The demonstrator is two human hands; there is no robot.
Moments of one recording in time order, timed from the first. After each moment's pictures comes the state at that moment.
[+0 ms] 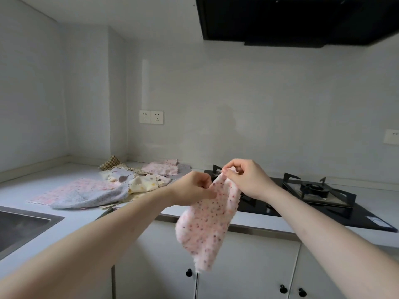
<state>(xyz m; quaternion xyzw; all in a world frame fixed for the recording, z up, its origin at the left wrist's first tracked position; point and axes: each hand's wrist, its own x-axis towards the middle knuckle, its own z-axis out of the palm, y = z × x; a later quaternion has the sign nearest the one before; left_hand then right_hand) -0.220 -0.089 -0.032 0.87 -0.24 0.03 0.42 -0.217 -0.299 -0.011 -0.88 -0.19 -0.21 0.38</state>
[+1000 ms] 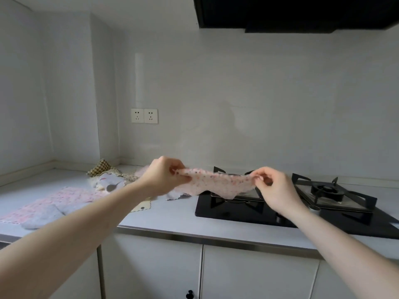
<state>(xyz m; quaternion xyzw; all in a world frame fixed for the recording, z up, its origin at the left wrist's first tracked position) -0.129 -0.032 -0.017 0.90 -0.19 0.23 0.32 -0.141 -0.358 -0.050 -0.86 -0.11 -0.32 0.38</state>
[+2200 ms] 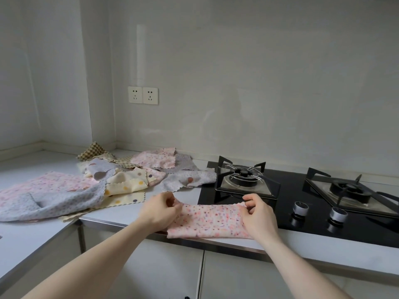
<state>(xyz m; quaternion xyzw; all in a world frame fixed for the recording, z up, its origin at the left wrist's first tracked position) -0.044 -0.035 -0.169 0.94 -0.02 0.13 0.32 -0.039 -0.327 -0.191 -0.90 0.03 -0.25 0.36</state>
